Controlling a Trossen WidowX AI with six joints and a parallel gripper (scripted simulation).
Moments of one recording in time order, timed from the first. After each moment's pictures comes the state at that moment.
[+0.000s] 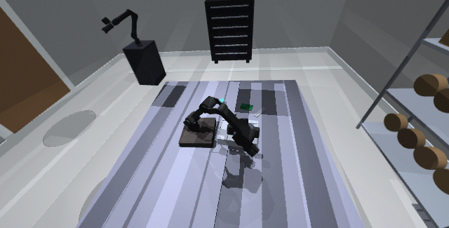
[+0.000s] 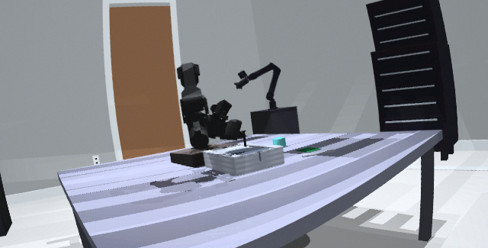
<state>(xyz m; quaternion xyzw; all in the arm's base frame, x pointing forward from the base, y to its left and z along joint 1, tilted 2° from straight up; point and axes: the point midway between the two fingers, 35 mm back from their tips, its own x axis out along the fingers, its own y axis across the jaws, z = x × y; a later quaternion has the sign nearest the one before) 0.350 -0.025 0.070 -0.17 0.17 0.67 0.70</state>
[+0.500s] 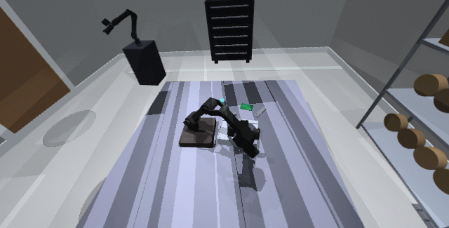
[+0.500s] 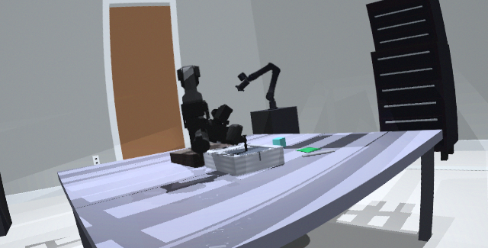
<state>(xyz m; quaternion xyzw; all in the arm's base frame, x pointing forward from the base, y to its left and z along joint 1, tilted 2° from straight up) 0.352 -0.025 0.056 -0.17 0.17 0.67 0.70</state>
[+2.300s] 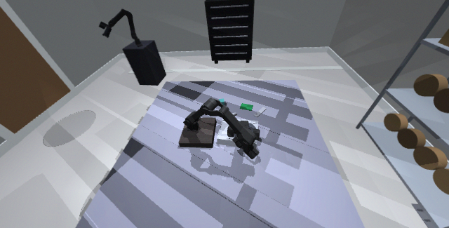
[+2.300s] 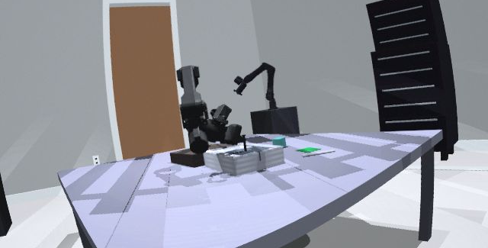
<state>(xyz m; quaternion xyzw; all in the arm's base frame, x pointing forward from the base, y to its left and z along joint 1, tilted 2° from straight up) 0.352 -0.029 0.057 -0.17 0.17 0.67 0.71</state>
